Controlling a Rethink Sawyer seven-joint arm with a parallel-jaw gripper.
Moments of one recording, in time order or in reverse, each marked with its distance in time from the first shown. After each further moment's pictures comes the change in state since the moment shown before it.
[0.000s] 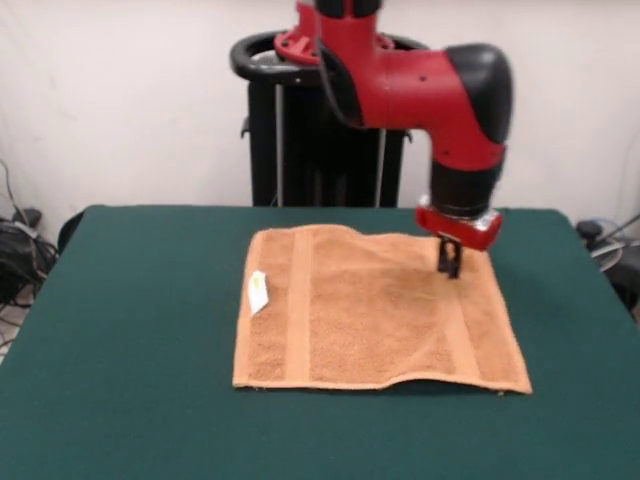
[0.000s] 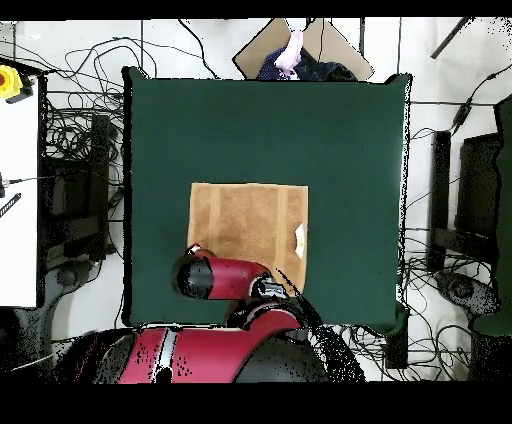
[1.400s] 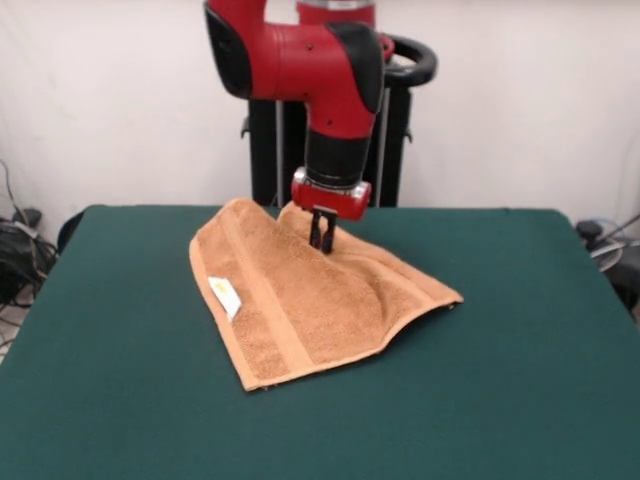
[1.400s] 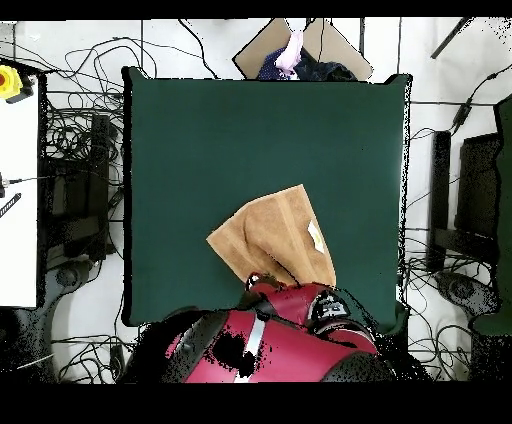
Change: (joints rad) arm -0.222 0.031 -0.163 -0.015 -0.614 -0.108 -0.002
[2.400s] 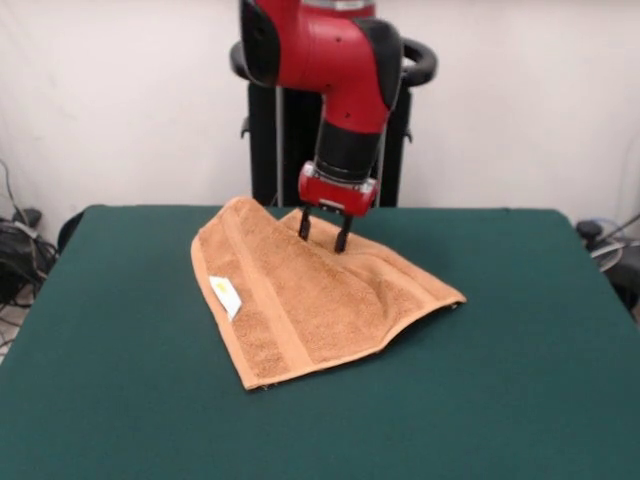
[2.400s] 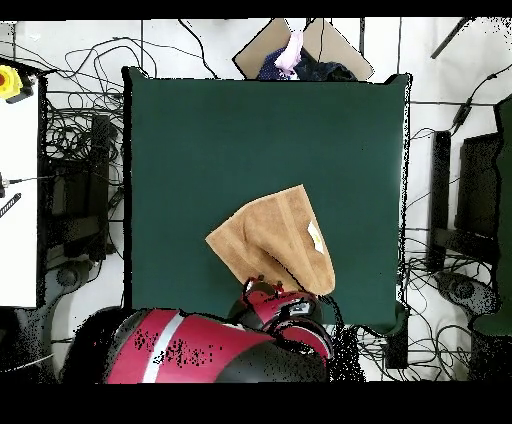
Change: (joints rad) arm 0.165 0.066 -0.161 -0.001 0.032 -0.149 0.000
